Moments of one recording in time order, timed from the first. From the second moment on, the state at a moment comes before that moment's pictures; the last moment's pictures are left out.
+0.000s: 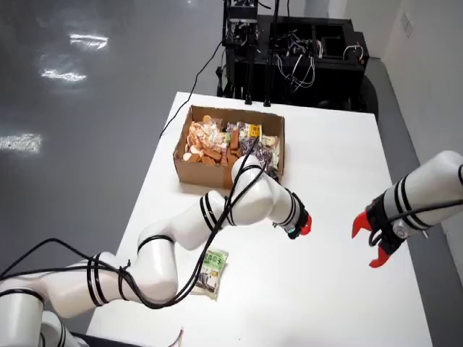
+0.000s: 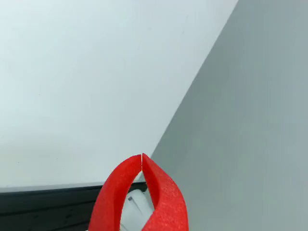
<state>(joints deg) -65.5 82.4 -21.5 4.6 76.5 -12.1</state>
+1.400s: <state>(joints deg) -59.4 79.1 -15.3 7.7 82.0 -56.9</state>
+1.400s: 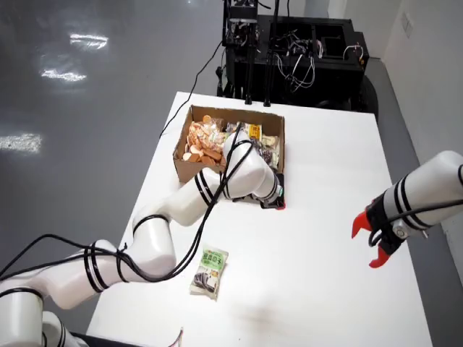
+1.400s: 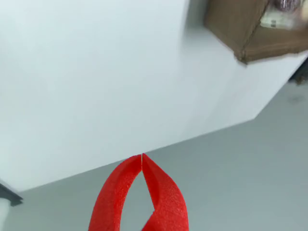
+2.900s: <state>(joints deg) -50.6 39.9 52.8 6.7 82.0 -90.5</state>
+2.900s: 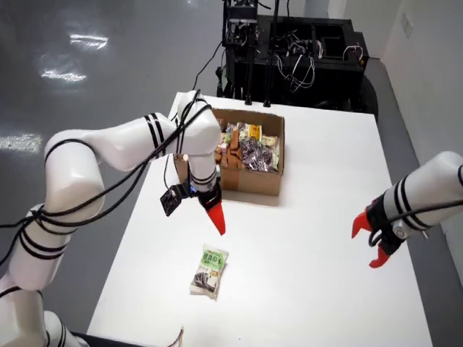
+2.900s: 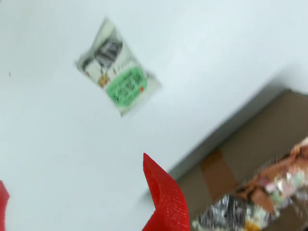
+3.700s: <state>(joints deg) -47.1 53.0 50.9 5.0 82.1 -90.1</state>
